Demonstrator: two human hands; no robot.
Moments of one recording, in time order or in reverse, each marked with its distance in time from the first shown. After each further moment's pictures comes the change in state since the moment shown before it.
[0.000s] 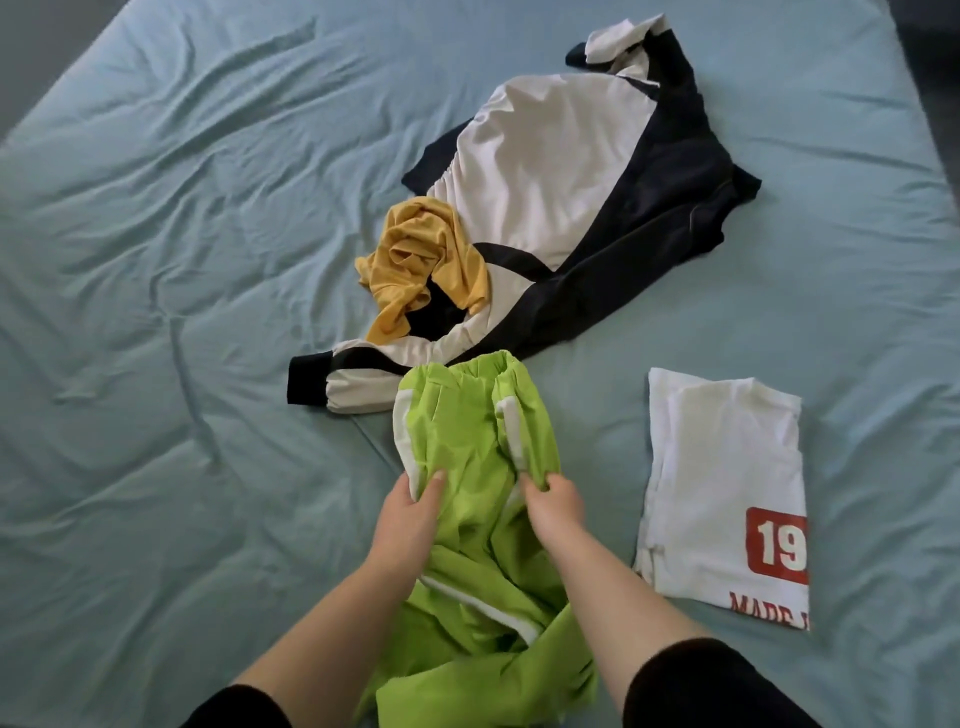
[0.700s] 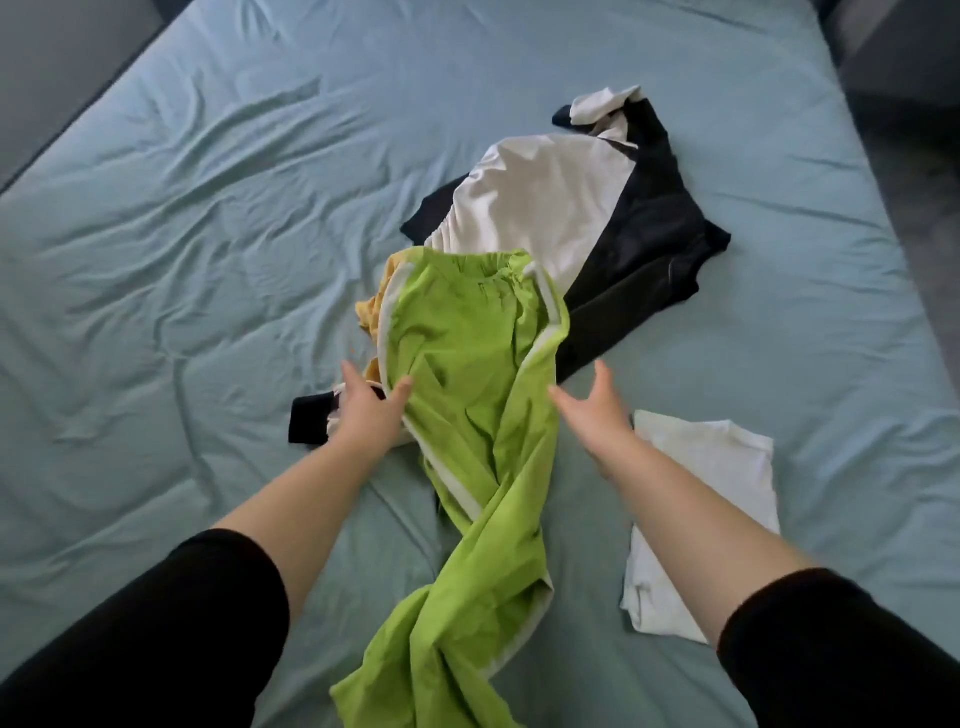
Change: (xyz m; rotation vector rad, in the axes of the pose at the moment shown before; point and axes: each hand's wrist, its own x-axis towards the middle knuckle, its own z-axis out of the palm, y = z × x) left_hand 0.067 0.137 -0.036 0.282 0.142 0.192; right_hand 0.004 -0.133 -0.103 0.047 0.133 -0.278
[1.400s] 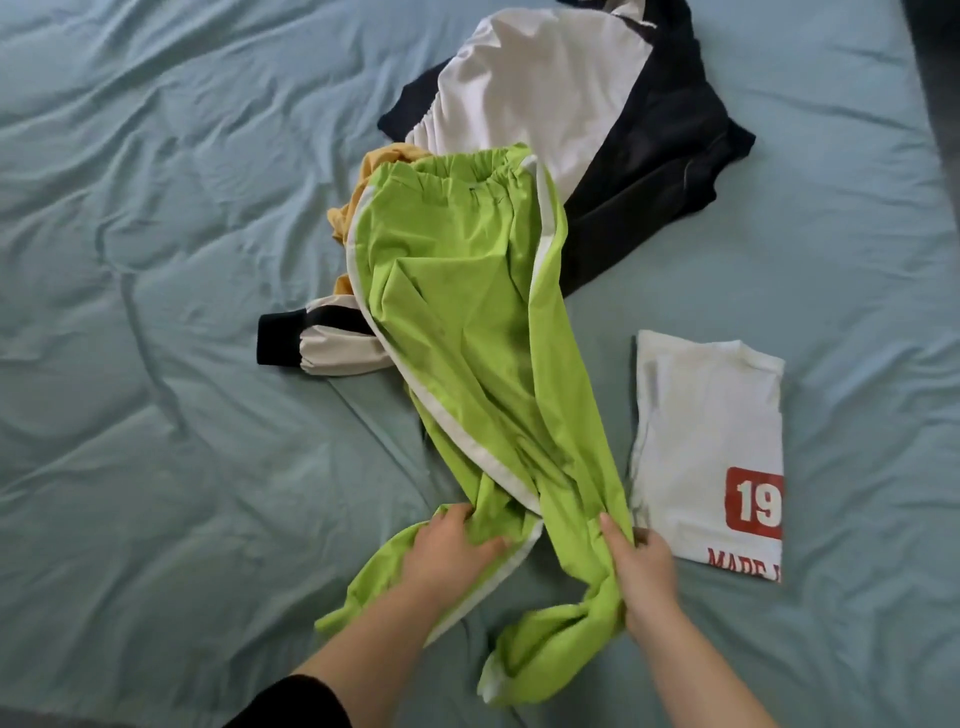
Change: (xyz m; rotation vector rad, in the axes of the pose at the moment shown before) left_hand -0.132 -0.149 0.111 0.450 -0.465 -0.087; right_hand -0.114 0.220 0.021 0.352 0.159 0.518
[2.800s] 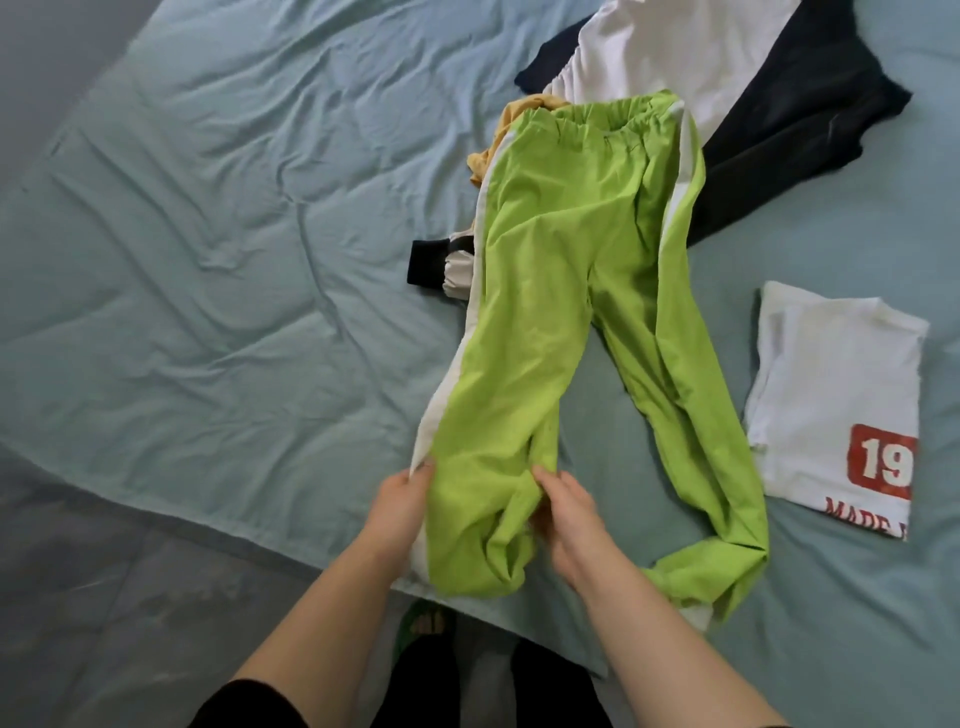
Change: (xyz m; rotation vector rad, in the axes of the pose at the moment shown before) left_hand -0.079 -0.154 -0.075 -0.779 0.237 -0.246; right_hand -0.139 0.044 0.137 0.236 -0.560 0.054
